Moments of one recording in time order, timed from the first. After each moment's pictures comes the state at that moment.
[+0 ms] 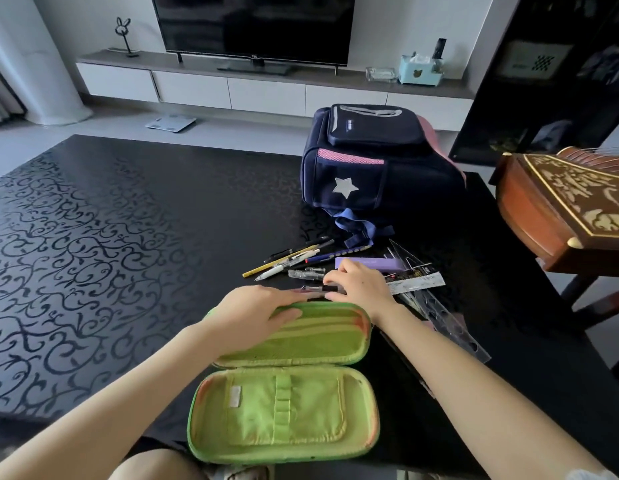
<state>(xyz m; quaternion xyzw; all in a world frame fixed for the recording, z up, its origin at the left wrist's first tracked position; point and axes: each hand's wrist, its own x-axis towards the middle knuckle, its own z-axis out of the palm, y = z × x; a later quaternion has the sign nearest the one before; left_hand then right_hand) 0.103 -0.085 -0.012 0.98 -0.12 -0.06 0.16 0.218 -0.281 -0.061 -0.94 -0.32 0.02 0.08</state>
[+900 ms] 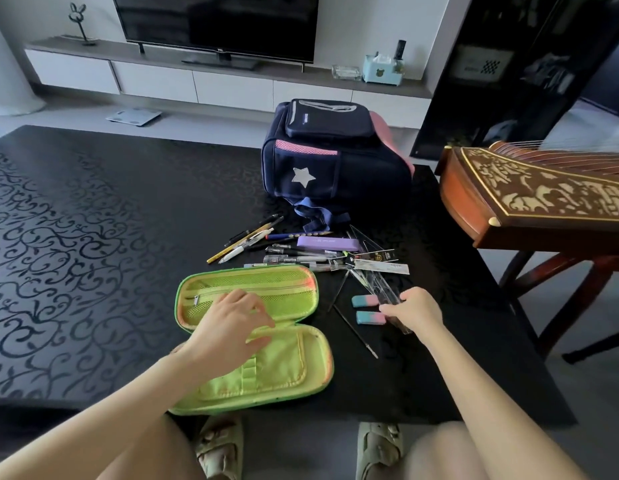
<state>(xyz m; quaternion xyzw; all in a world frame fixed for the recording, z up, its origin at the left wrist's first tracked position) 0.055 -0.126 -0.043 0.98 -0.17 0.08 0.12 0.166 -0.427 -0.059 -0.95 0.15 0.12 0.24</state>
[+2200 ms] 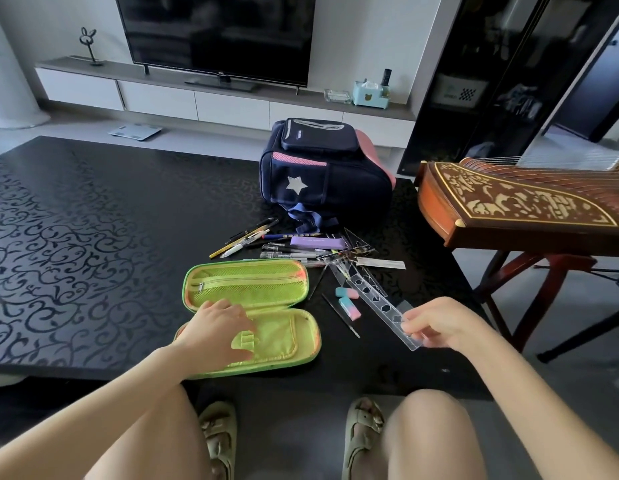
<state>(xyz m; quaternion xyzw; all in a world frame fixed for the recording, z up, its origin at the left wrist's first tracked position) 0.017 -0.123 -0.037 0.99 -0.15 -0.05 0.02 0.075 -0.467 0.032 -0.84 0.18 0.24 0.45</state>
